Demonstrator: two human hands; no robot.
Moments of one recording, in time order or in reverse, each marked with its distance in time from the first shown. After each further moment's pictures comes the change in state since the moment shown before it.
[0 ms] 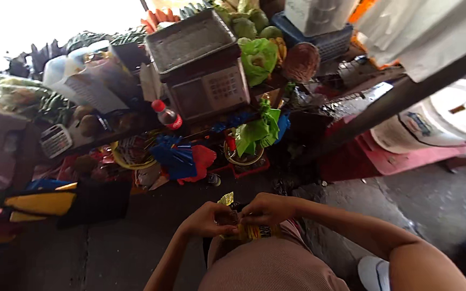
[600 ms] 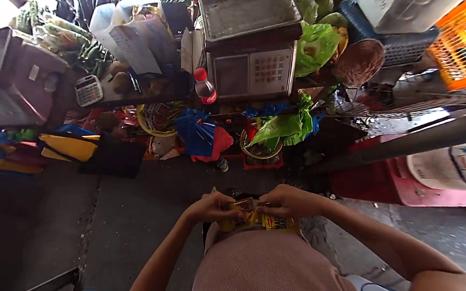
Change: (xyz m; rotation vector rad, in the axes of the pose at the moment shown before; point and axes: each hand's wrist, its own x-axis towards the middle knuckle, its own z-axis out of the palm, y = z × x) left_hand -0.030 -0.007 0.017 -0.125 0.120 -0.001; right_hand 0.002 -0.008 -0.017 -0.077 -0.108 0.076
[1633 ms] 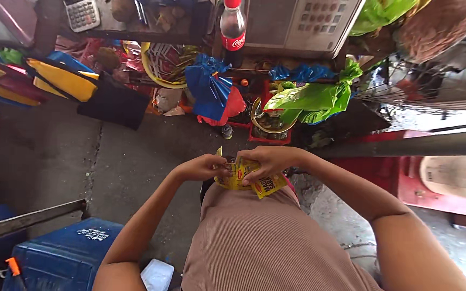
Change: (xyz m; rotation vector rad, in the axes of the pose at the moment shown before) left_hand -0.034 -0.010 -0.018 0.121 0.100 -0.179; right_hand 0.087 0.022 -0.011 0.180 -0.386 0.081
